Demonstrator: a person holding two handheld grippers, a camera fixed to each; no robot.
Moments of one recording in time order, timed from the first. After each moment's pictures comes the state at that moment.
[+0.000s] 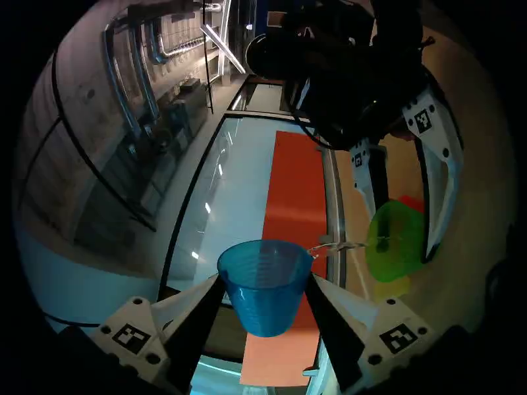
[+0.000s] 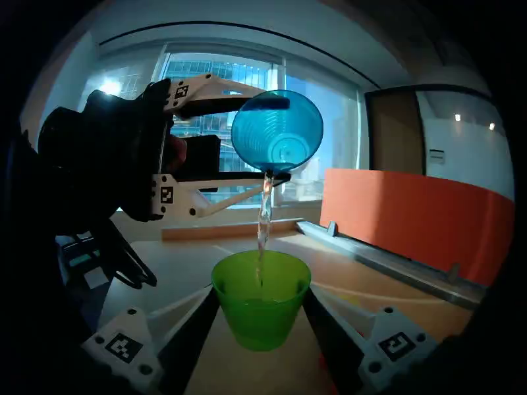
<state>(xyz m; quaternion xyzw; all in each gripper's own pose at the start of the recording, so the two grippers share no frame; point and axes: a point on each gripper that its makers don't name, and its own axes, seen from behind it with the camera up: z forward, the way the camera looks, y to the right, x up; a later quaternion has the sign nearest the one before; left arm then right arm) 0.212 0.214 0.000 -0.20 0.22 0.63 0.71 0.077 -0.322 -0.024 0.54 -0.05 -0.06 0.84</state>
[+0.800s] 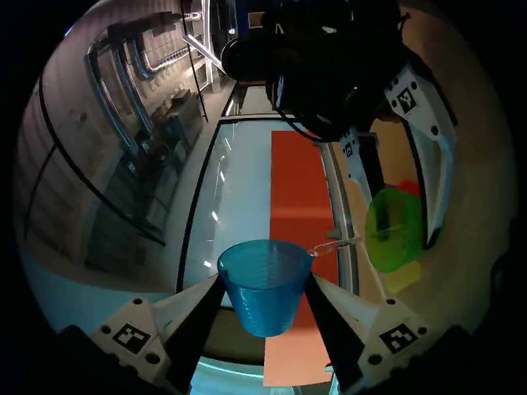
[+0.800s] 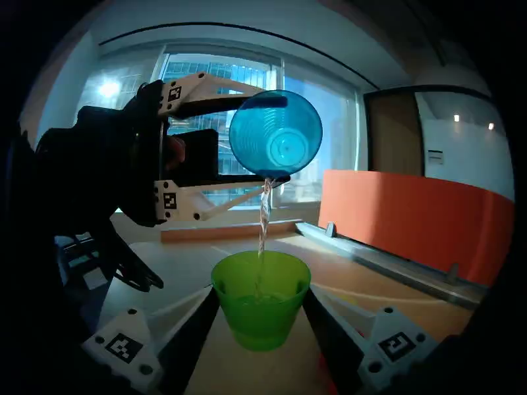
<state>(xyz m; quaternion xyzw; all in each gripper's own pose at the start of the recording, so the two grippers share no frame) 0.214 0.219 -0.003 -0.18 0.25 0.67 0.67 0.079 -0.321 -0.023 0.53 -0.05 -0.06 0.84</state>
